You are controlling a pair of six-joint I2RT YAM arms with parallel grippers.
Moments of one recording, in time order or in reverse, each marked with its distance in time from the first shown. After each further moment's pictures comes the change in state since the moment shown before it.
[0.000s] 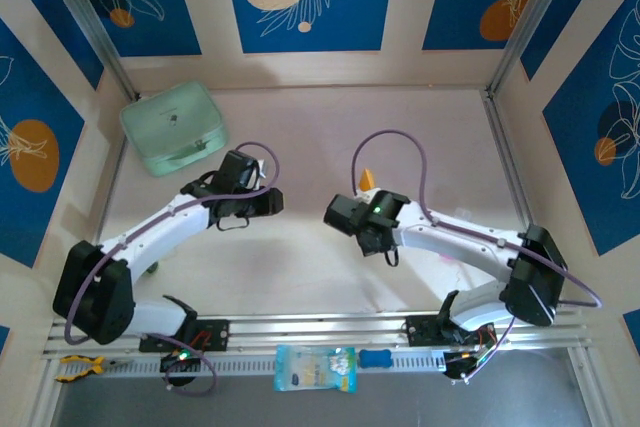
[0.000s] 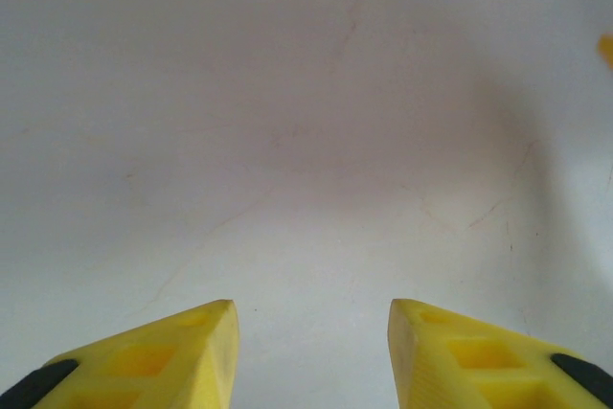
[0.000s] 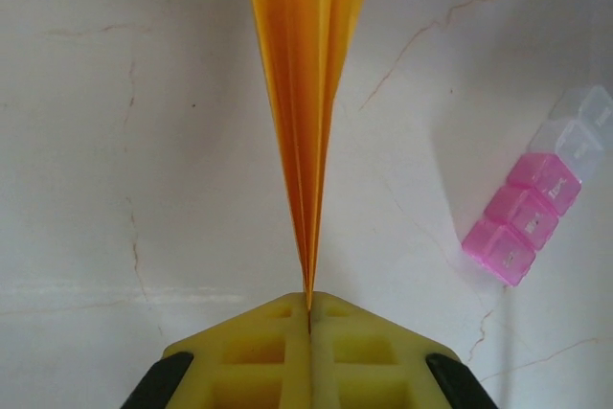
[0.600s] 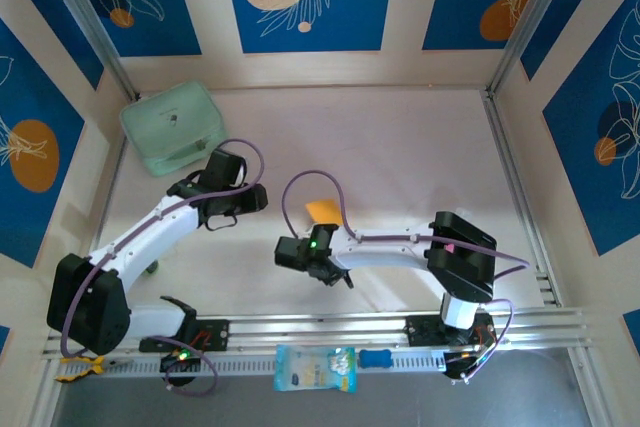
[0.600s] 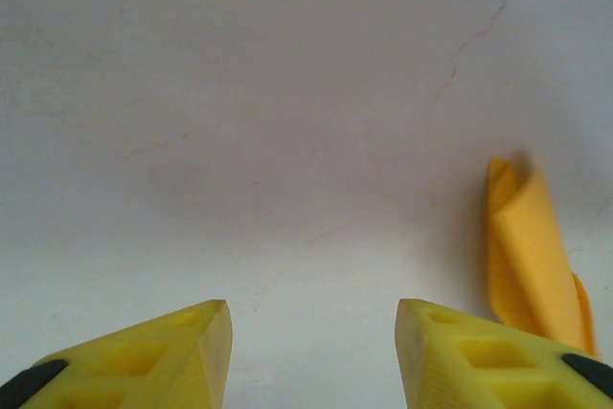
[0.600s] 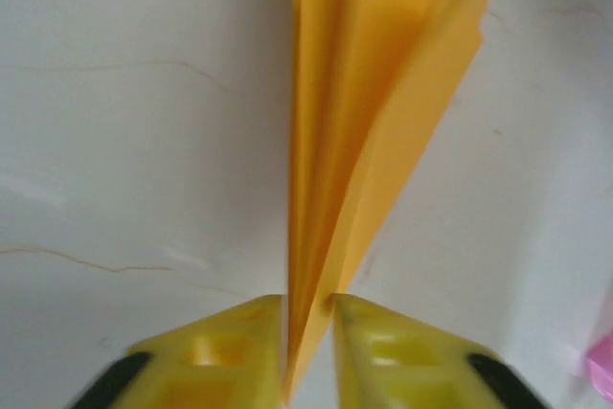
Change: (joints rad) left arm 0.069 -0.049 0.000 -0.079 -0.103 -0.008; right arm 0.225 0.335 0.079 0.188 -0.085 -0.166
